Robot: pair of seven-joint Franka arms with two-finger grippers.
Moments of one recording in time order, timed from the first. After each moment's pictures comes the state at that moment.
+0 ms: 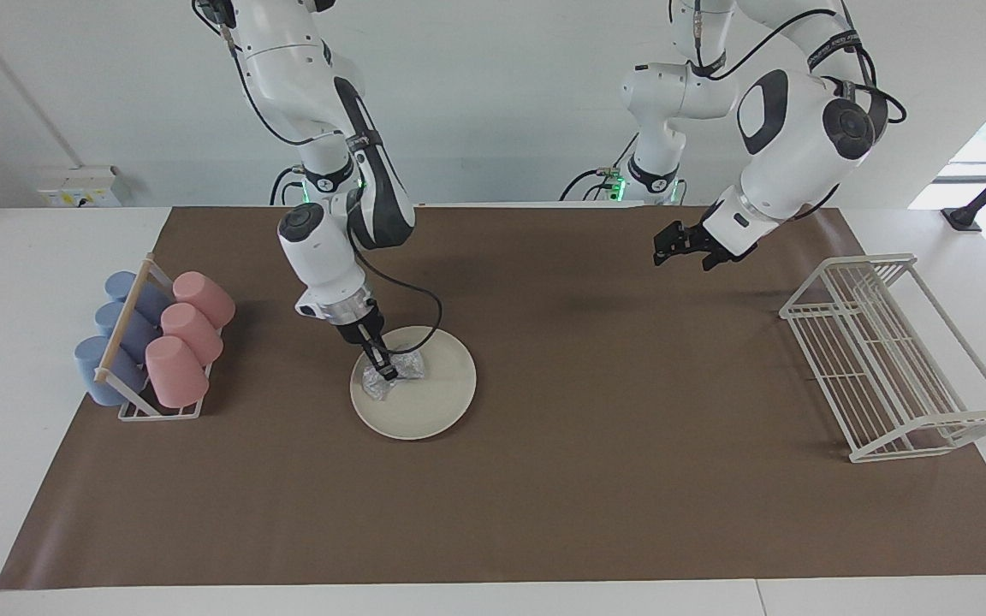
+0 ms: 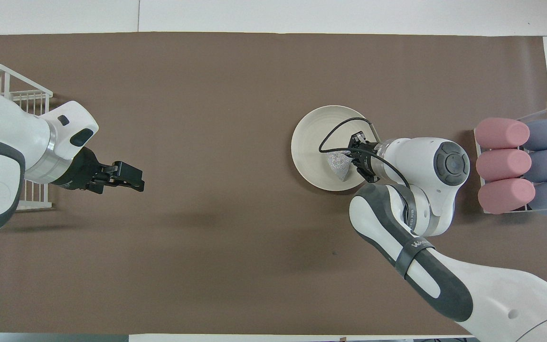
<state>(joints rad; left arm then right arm) -0.21 -0.03 0.02 -1.93 -0.24 1.71 -0.07 0.23 0.26 0.09 -2.20 0.38 2.71 1.16</state>
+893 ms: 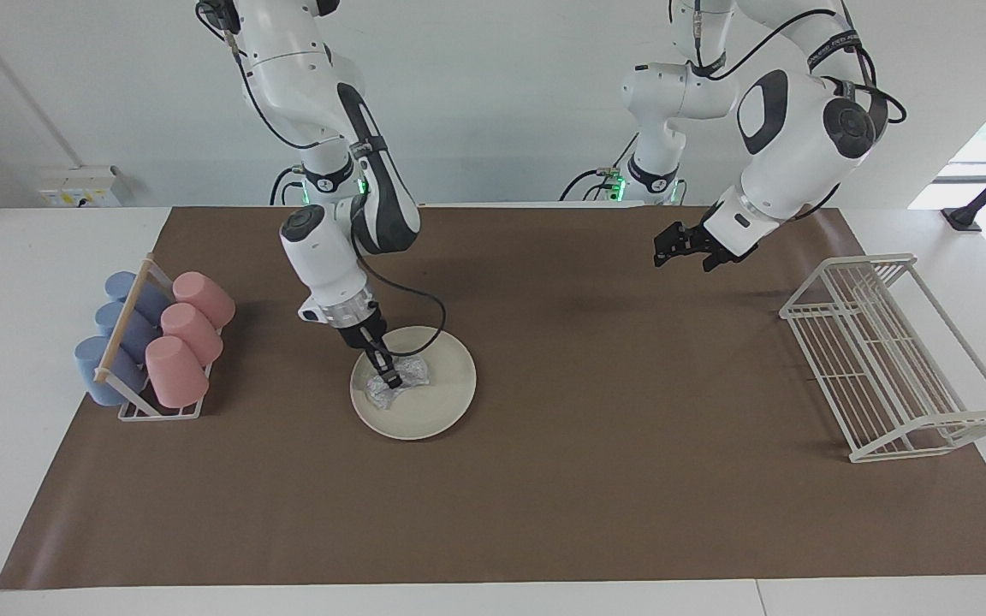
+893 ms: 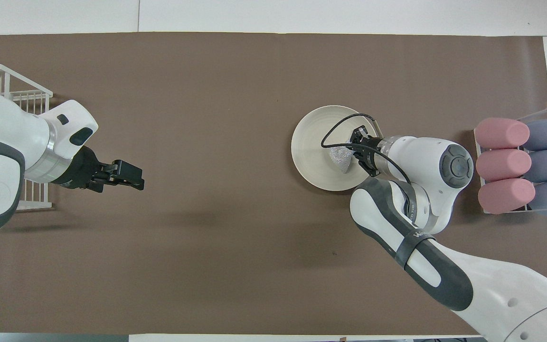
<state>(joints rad) -0.21 -0.03 0.02 -1.93 -0.24 1.72 -0.07 0.19 0.28 0.09 -2.19 0.43 2.78 1.01</state>
